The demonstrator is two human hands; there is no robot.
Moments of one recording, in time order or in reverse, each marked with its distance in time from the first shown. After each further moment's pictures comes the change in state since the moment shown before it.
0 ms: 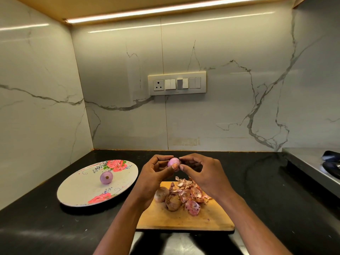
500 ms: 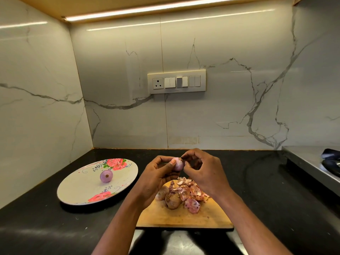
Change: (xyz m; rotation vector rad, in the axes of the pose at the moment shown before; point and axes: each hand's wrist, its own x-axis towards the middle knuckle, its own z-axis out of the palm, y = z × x) left_hand 0.000 -0.001 0.003 -0.123 -0.072 -0.098; right_hand -0.001 0.000 0.004 -0.022 0.084 0.005
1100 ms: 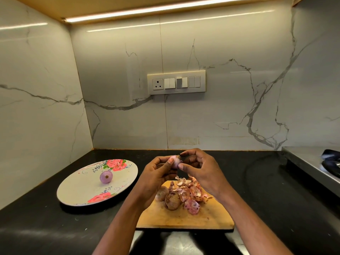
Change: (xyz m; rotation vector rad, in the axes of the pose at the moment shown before) left_hand 0.000 0.001 0.001 -0.005 0.037 0.029; right_hand 0.003 0.000 -0.003 0.350 -0.154 0.197
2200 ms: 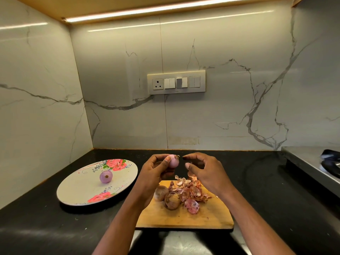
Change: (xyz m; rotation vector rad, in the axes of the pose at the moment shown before) left_hand 0.002 -0.002 -0.002 0.094 0.073 0.046; right_hand 0.003 0.011 -0.008 -0.204 0.030 -0.007
